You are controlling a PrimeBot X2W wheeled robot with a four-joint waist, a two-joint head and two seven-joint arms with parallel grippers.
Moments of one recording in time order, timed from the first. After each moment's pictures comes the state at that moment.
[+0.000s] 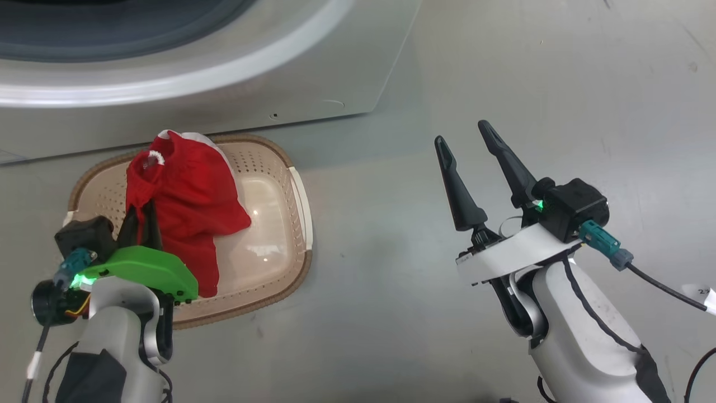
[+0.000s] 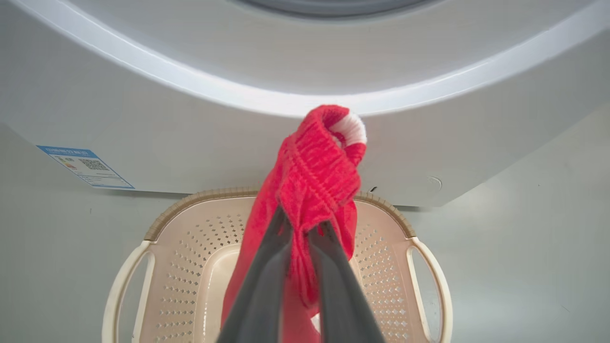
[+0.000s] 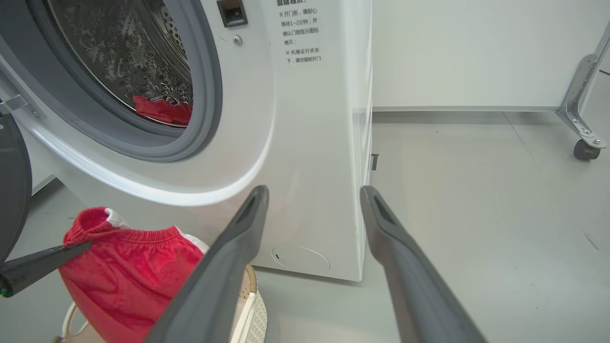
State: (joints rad) left arm -0.34 0.06 -0.10 0.39 -0.40 0.08 -0.09; right arm -0.36 -0.05 0.40 0.19 0.37 0.04 -0.26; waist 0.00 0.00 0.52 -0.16
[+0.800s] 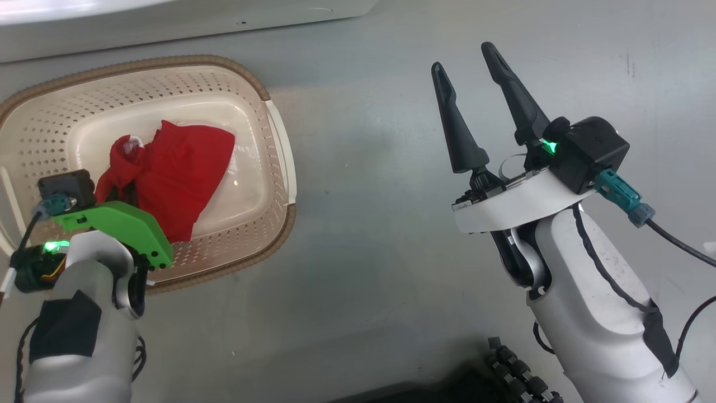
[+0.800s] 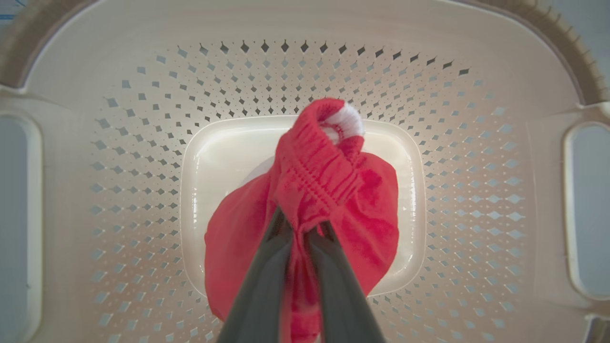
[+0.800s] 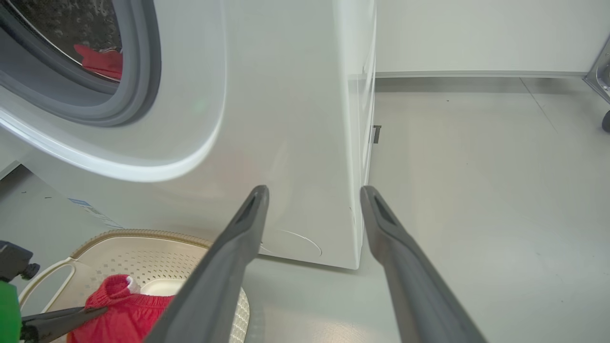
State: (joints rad) left arm -0.60 0.11 -0.10 0.77 -0.41 0.05 0.01; right arm -0.52 -0.06 0.42 0.15 0.37 0.02 -0.26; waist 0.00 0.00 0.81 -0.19
